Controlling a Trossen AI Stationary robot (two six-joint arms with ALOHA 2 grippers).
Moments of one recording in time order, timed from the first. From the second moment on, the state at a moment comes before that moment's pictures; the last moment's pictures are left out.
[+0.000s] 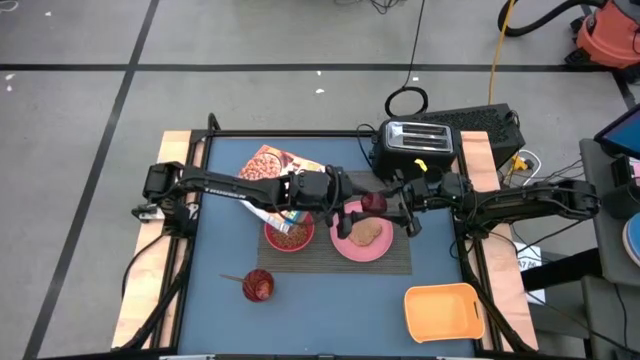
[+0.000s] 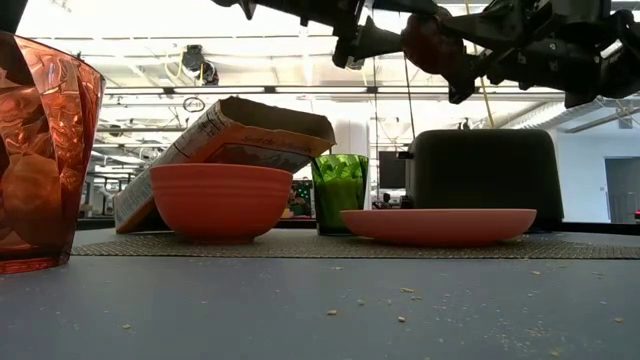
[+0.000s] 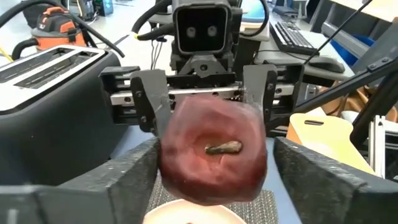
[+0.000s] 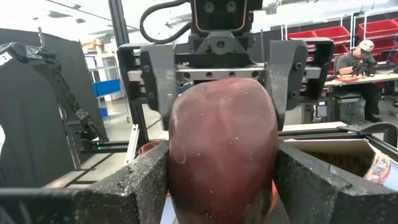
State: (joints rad) left arm -0.01 1.81 1.37 0.21 -0.03 -0.11; right arm -0.20 0.99 0.18 0.97 -0.37 0.20
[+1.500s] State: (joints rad) left arm 0.04 1.80 1.62 -0.20 -0.02 -0.09; right arm -0.22 0.73 0.18 0.67 -0.37 0.05
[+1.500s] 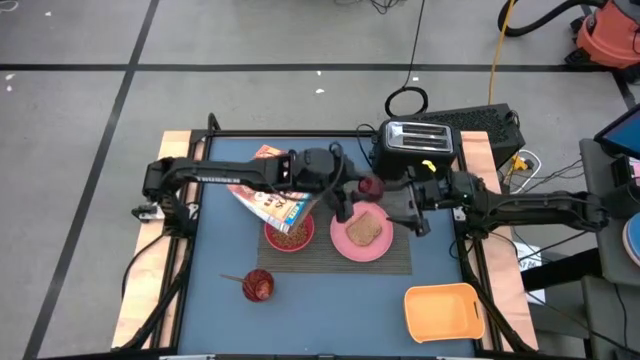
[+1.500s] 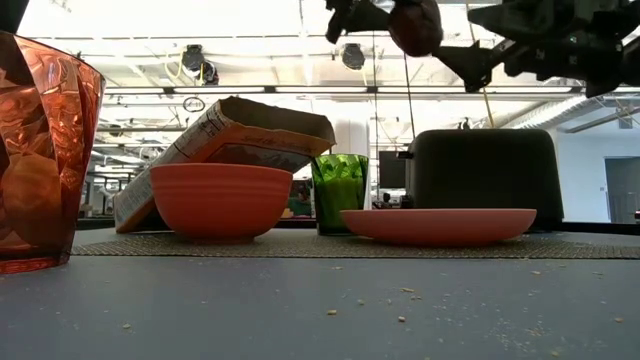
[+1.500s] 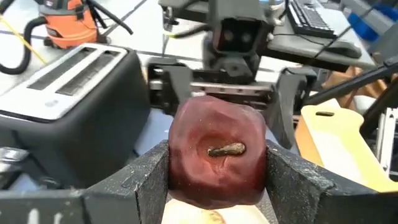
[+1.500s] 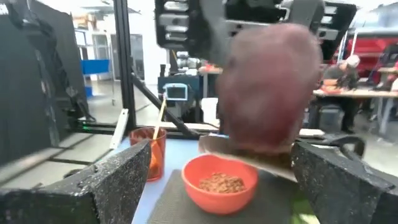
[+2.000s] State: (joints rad) left arm 0.18 1.85 1.71 -0.21 -0.02 -0.11; right arm -0.22 0.53 0.18 0.71 -0.37 -0.02
